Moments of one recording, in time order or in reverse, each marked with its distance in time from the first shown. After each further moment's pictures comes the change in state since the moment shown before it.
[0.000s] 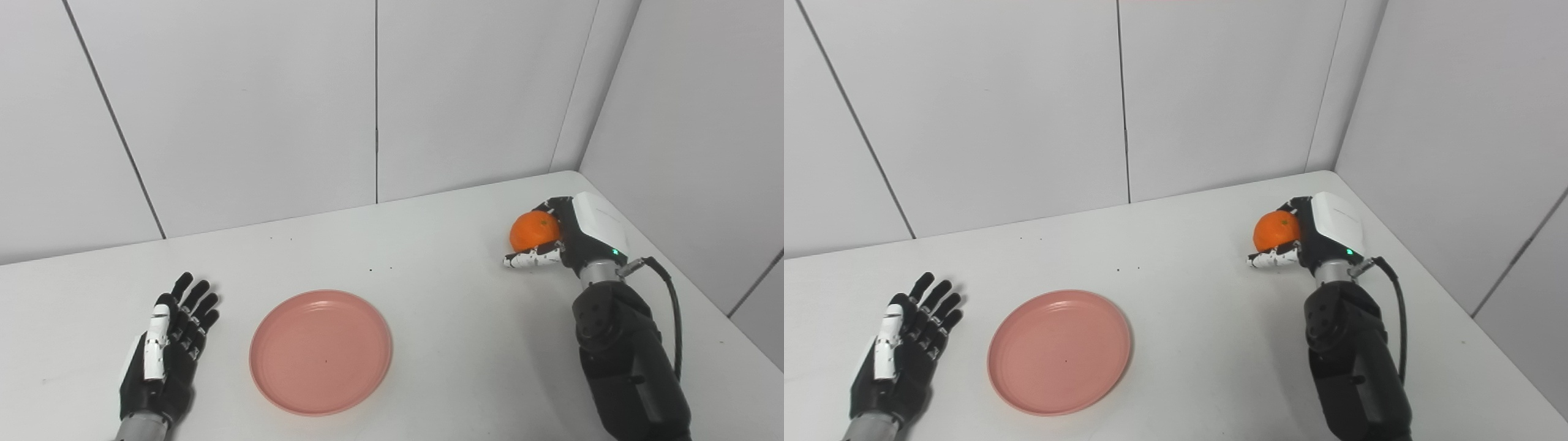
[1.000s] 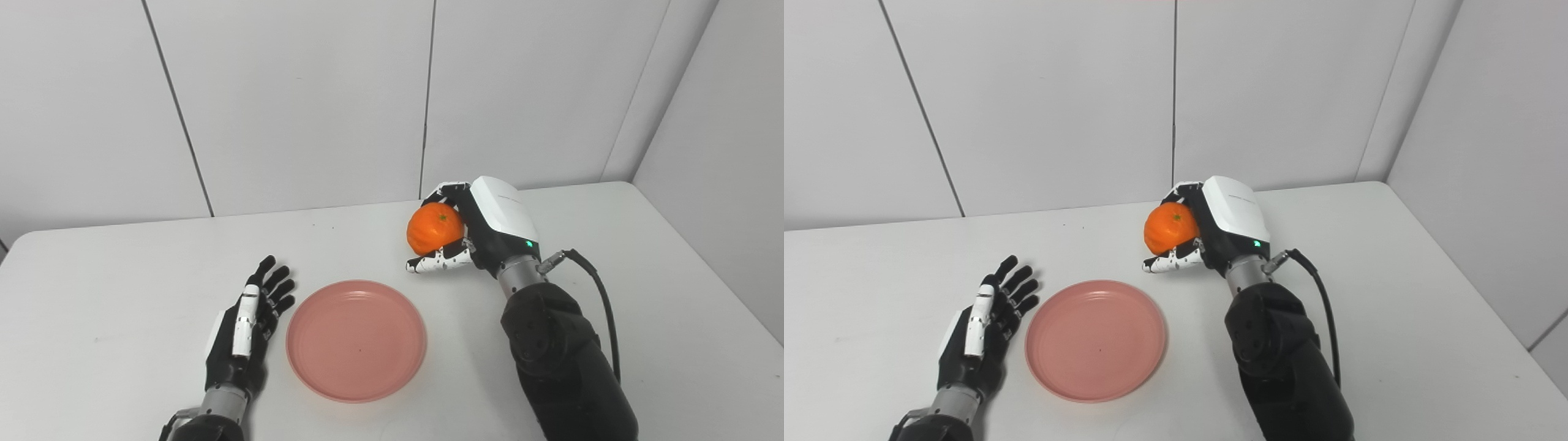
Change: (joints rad) left arm 0.046 -0.099 -0.105 -0.053 0.140 -0.028 0.090; right arm -0.113 0.154 0.359 -0.101 -0.022 -0.005 0.083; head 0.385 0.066
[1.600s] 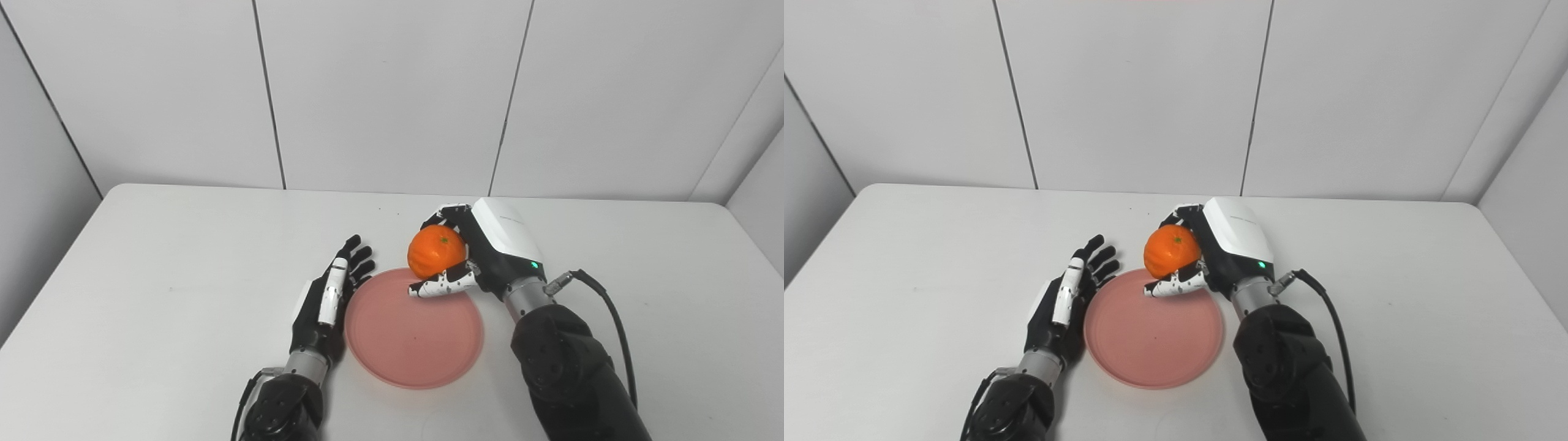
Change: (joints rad) left arm -0.001 -0.078 -0.030 -0.009 0.028 0.032 0.062; right arm -0.015 0.023 0.128 0.068 0.071 -0.044 0.005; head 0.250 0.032
